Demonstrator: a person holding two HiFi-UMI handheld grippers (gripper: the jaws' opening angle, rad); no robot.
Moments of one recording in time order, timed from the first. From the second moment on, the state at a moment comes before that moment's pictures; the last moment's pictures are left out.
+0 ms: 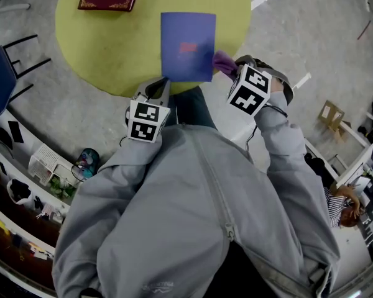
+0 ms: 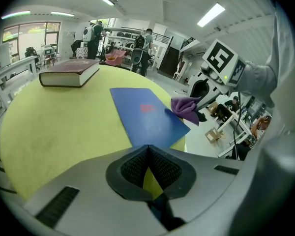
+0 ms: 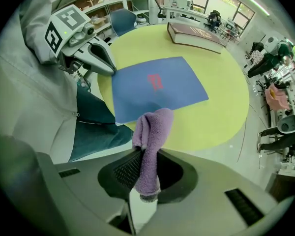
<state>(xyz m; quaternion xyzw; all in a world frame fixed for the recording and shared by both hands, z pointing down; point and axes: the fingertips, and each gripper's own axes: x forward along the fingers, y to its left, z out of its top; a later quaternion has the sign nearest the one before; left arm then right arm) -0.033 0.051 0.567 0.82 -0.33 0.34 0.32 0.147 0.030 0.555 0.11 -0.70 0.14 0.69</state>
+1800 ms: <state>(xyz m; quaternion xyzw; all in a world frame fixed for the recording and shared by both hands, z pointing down) -0.043 0.052 0.569 0.81 -0.34 0.34 0.32 -0.043 0.027 0.554 -0.04 -0.81 0.07 0.58</state>
